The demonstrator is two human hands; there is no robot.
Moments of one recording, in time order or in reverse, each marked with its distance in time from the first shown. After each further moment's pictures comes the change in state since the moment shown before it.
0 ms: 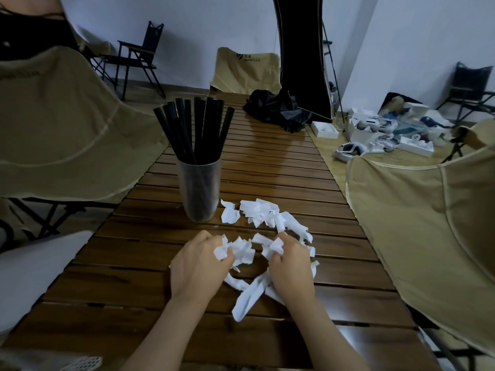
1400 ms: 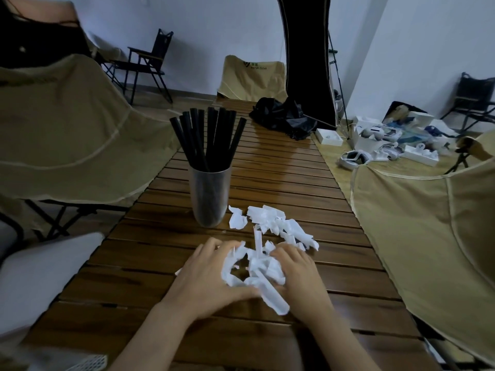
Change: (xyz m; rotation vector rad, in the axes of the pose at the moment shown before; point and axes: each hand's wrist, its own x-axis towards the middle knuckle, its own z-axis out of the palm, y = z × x) left_hand -0.008 -0.021 -0.021 -0.214 -0.302 0.244; right_hand -0.007 0.019 -0.015 -0.367 -0.246 -0.397
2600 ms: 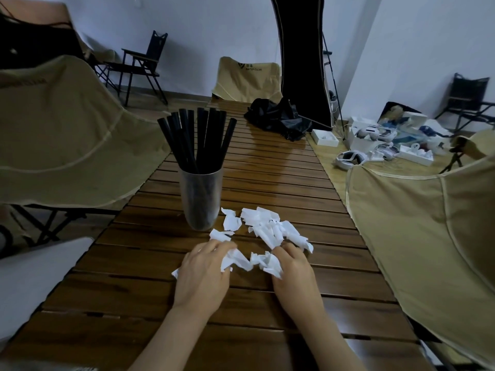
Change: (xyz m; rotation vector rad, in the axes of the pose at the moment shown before) left_hand 0.021 0.004 0.029 0.145 0.335 -0.004; right_hand 0.009 -0.002 0.007 0.080 0.217 0.121
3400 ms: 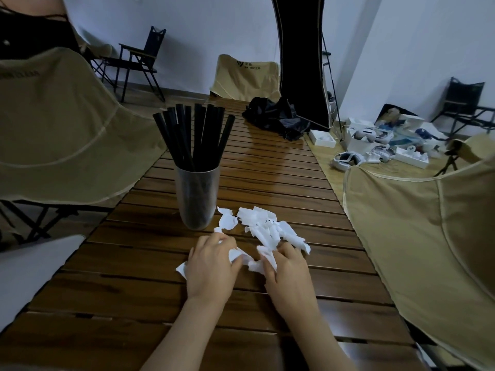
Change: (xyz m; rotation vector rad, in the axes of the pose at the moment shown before) left_hand 0.019 0.018 0.024 0.068 0.048 -0.136; right_hand 0.002 0.001 0.005 -0.054 -0.018 0.047
